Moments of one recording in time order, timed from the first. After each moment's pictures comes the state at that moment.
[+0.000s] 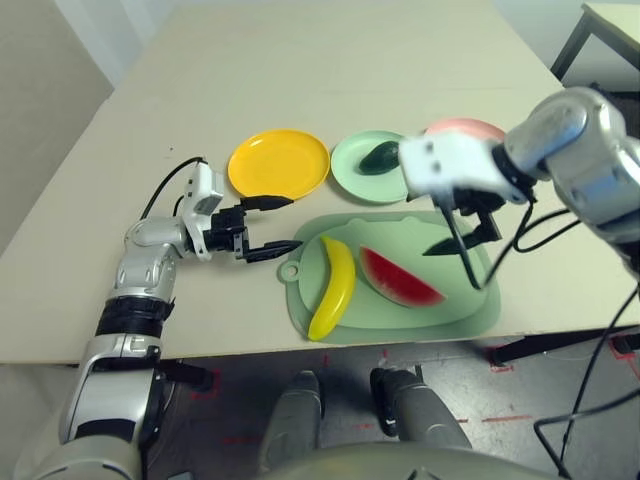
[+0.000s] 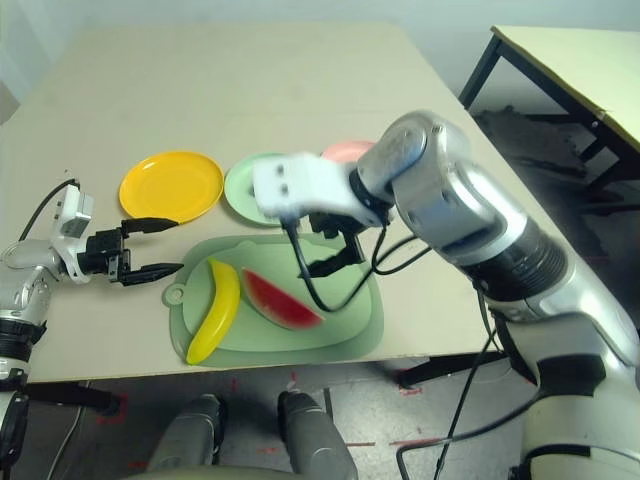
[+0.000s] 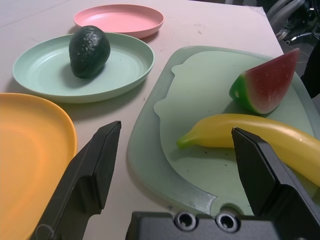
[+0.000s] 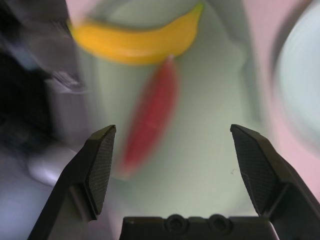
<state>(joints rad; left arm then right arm) -0.50 0.61 0.06 0.48 -0.39 -0.08 -1.44 -1.22 -0.82 0.62 -0.31 0.22 1.52 1.47</state>
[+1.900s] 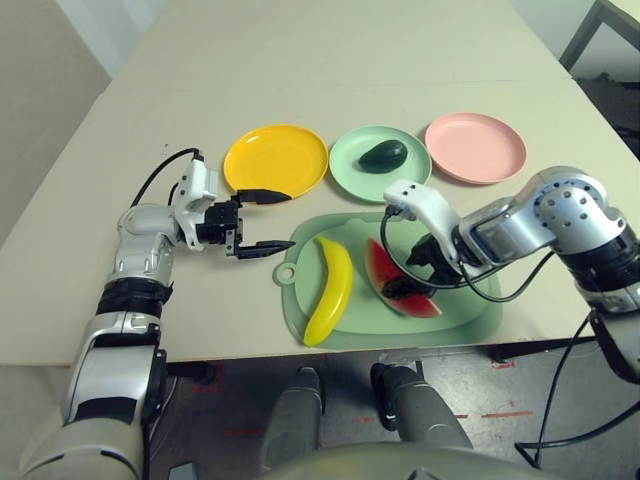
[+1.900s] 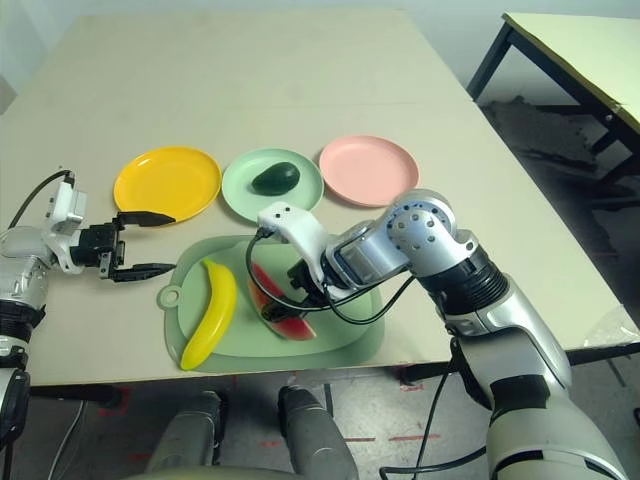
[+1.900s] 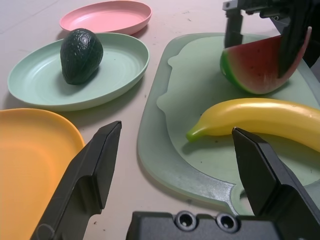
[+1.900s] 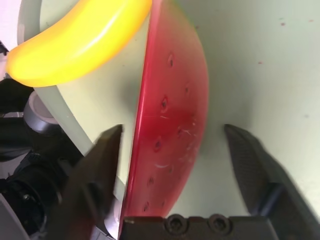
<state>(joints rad) -0.62 0.63 0.06 0.69 -0.36 -0.29 -1.58 -0.89 -0.65 0.46 -0.11 1.60 1.58 -0.26</state>
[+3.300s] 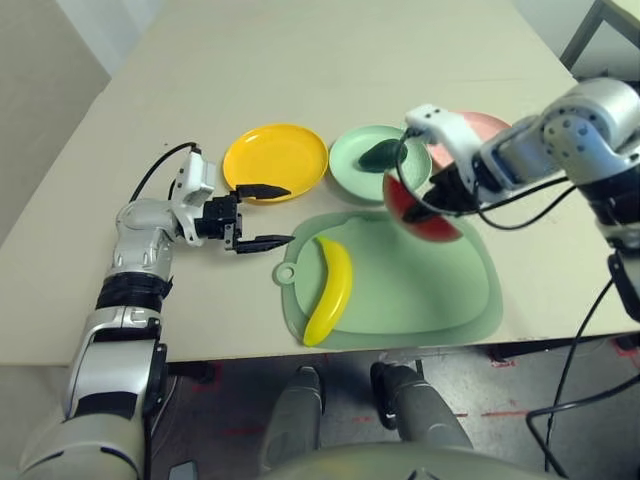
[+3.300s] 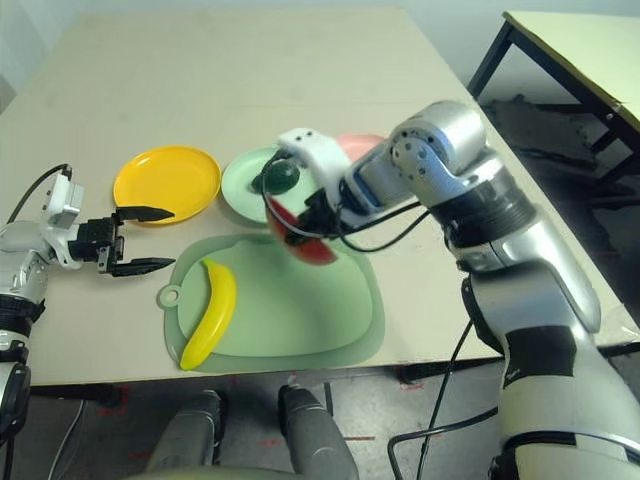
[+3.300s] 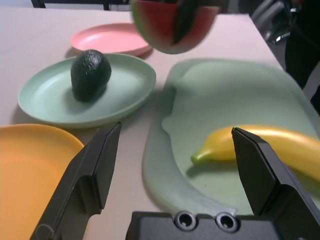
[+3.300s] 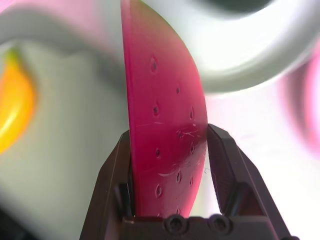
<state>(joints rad) -0.64 0.61 0.10 0.66 -0.41 -0.18 -1.57 -1.36 -0.70 0.71 0.49 0.68 1.24 0.62</state>
